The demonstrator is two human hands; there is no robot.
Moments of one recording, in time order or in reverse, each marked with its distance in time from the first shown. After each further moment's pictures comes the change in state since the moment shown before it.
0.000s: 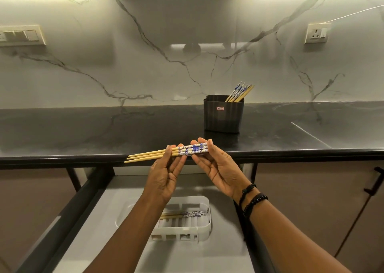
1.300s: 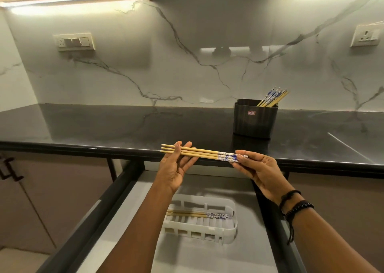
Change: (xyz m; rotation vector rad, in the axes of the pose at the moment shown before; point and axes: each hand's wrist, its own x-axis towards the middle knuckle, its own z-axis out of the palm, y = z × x) left_hand 0.015 0.046 -0.036 0.086 -0.005 0.076; right_hand -0.001 -0.017 -0.029 -0.372 0.129 0.010
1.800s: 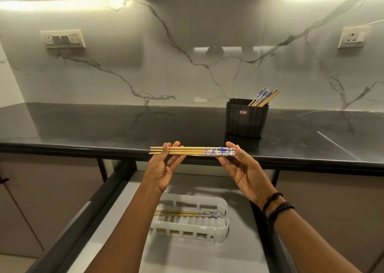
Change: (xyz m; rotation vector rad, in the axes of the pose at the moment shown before) left_hand 0.003 0.005 -0.005 -0.019 0.018 -0.005; right_hand -0.006 0.008 0.017 0.376 -0.090 -0.001
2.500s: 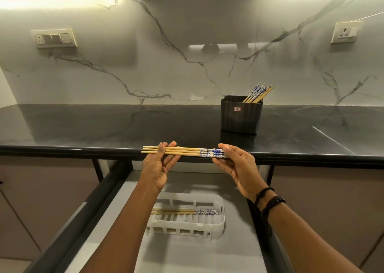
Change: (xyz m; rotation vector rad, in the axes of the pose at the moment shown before) left_hand -0.001 -0.005 0.003 0.111 0.060 0.069; right_hand 0.003 0.004 0.001 -0.301 0.094 -0.100
